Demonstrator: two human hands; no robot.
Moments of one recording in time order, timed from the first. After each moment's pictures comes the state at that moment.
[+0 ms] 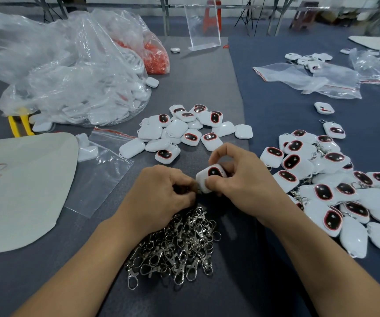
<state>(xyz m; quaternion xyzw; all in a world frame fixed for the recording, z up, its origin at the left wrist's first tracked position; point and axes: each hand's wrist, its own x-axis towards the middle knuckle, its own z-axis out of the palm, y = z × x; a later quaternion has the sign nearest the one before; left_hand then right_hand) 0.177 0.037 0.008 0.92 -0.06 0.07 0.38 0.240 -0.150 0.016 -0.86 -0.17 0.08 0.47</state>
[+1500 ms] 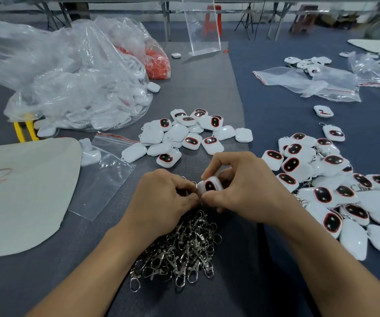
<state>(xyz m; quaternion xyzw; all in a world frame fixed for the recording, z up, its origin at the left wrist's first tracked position) 0.174 0.028 0.008 0.92 0.01 0.08 0.39 0.229 -0.156 0.039 -0.86 -0.24 0.12 0.44</state>
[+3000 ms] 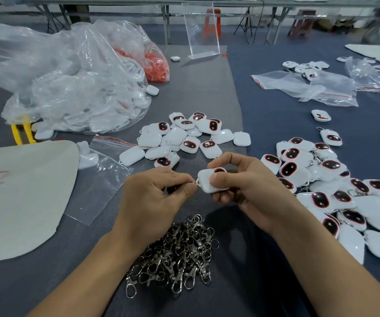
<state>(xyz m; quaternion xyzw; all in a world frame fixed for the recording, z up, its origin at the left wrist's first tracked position) 0.167 0.026 0.012 0.86 -0.03 0.24 0.46 0.238 -0.157 0.032 -0.62 -0.09 0.26 0.73</state>
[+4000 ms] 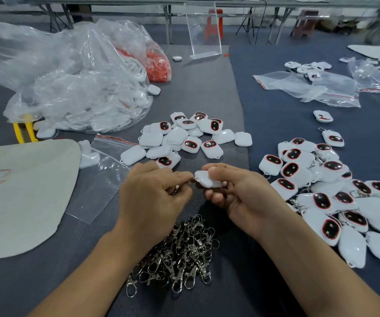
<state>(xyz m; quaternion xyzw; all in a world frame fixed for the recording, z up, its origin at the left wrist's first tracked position) 0.168 0.022 0.013 0.91 -0.01 0.31 0.27 0.232 -0.136 0.028 -0.53 0.07 0.30 0.79</state>
